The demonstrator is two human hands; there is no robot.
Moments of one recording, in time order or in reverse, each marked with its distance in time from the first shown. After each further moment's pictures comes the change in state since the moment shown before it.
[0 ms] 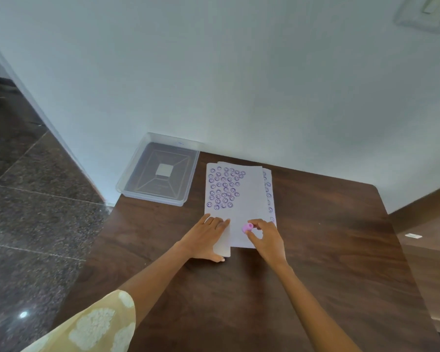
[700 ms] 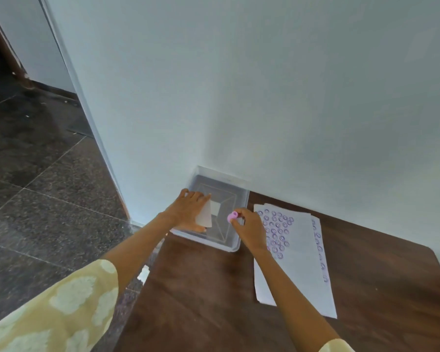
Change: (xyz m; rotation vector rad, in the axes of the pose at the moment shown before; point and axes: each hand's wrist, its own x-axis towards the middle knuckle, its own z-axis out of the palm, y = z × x) left_hand -0.037 -0.248 -0.089 0.060 0.020 -0.232; right_hand 0.137 -0.186 0.111 -0.010 -0.059 -0.063
